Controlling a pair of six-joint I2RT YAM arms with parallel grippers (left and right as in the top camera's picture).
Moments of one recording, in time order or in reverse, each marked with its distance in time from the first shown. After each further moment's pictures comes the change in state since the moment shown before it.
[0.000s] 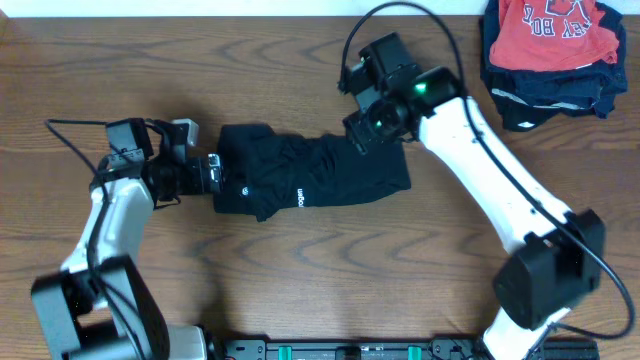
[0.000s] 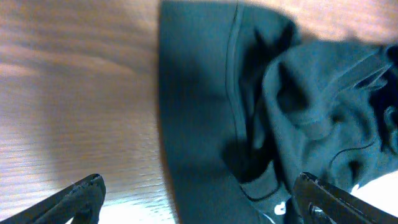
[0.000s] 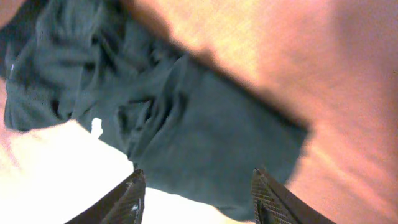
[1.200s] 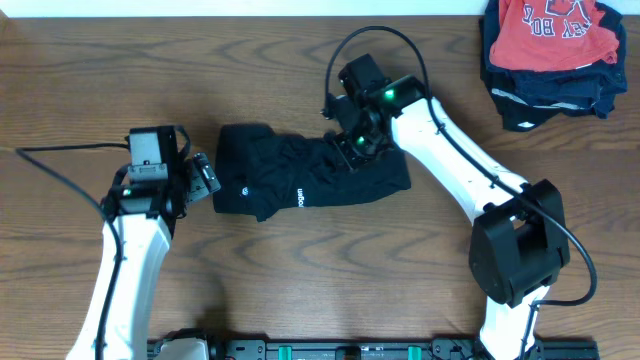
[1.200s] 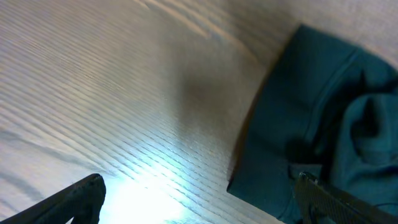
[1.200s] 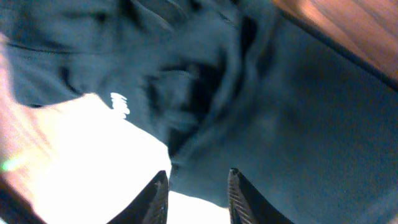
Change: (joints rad) left arm -0.192 -0.322 -0.002 -0.218 -0.637 -0.535; right arm 0.035 0.151 -0.029 -0.052 -0.153 0.054
